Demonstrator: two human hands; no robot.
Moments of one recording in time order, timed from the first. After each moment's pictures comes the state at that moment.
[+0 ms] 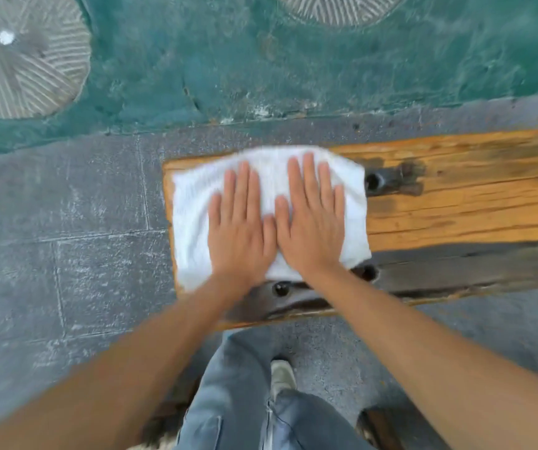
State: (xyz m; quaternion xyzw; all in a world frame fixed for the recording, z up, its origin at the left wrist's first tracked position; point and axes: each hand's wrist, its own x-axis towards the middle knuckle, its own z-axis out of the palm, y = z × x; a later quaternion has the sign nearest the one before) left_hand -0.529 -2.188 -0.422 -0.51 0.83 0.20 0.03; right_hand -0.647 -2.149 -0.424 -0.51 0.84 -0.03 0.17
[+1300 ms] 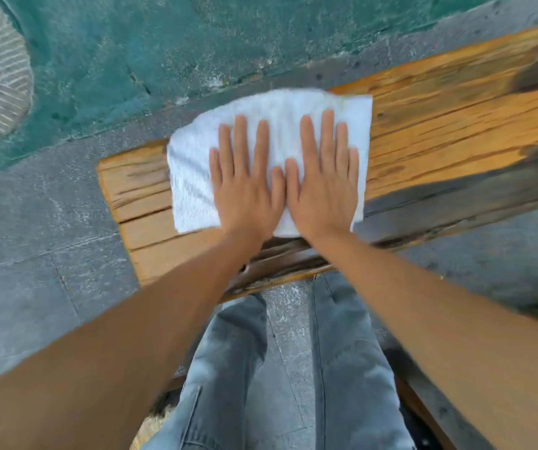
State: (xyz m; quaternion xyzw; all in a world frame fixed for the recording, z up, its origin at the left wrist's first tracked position) left_hand -0.624 -2.173 -0.423 -0.48 0.86 0.19 0.04; right_hand -0.730 -2.105 -0.421 -0.42 0.89 -0.03 0.16
